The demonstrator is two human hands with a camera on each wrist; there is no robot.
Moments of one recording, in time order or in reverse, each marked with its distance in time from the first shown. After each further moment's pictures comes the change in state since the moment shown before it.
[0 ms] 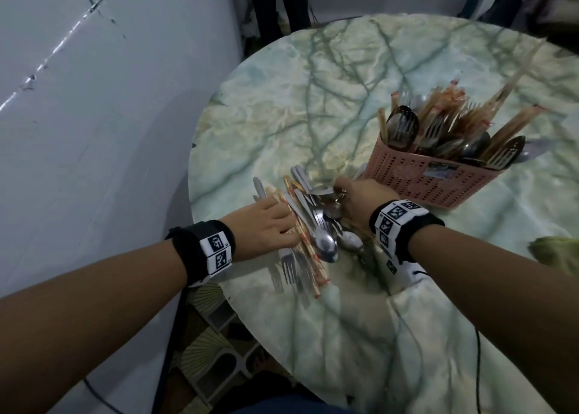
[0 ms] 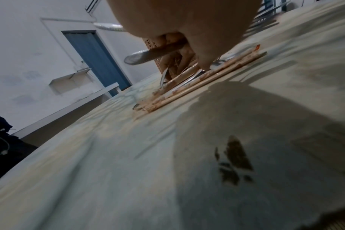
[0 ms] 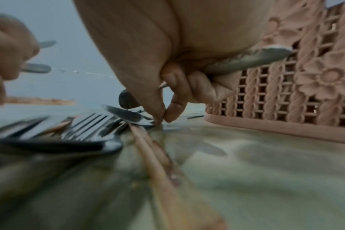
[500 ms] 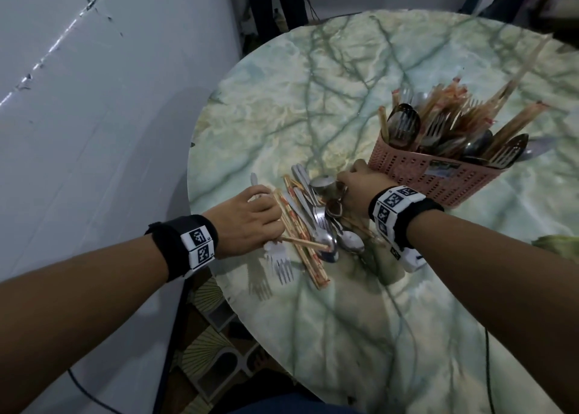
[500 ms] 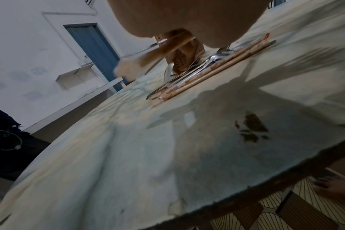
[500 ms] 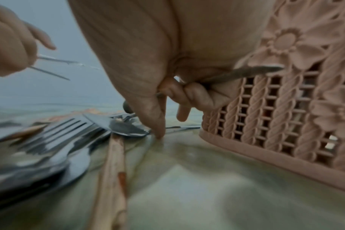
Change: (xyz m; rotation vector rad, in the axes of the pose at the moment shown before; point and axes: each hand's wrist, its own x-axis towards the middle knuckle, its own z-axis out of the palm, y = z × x) left_hand -0.020 -0.016 0.001 0.027 0.044 -0.042; right_hand 0.022 0.004 -0.004 -0.107 -0.033 0.000
